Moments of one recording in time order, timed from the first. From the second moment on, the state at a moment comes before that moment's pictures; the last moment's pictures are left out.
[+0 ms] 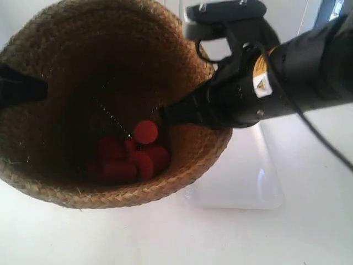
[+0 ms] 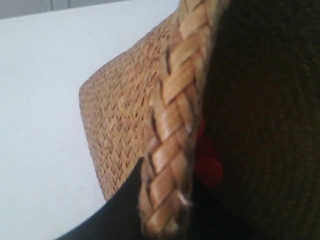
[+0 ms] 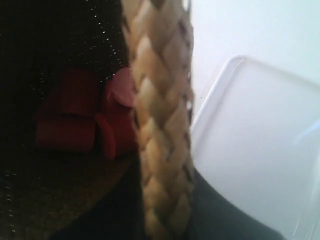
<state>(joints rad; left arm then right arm) -0.17 0.91 -0.86 -0.62 0.65 0.48 0.69 1.24 -1.08 -0.29 0.67 0.51</state>
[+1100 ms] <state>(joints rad) -0.17 0.97 -0.83 -0.68 0.62 0.54 0.70 1.25 -1.02 -0.41 0.67 0.63</state>
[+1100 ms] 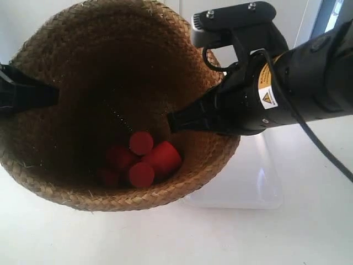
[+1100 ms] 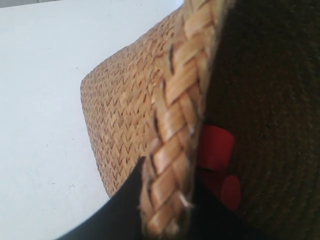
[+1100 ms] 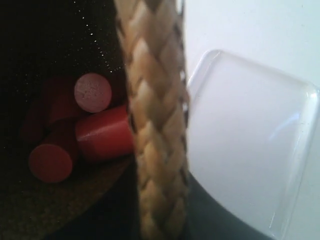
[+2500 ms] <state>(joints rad) -0.15 0.95 -0.82 -0.68 0.59 0.60 0.73 1.24 -1.00 -0.46 0.63 0.68</state>
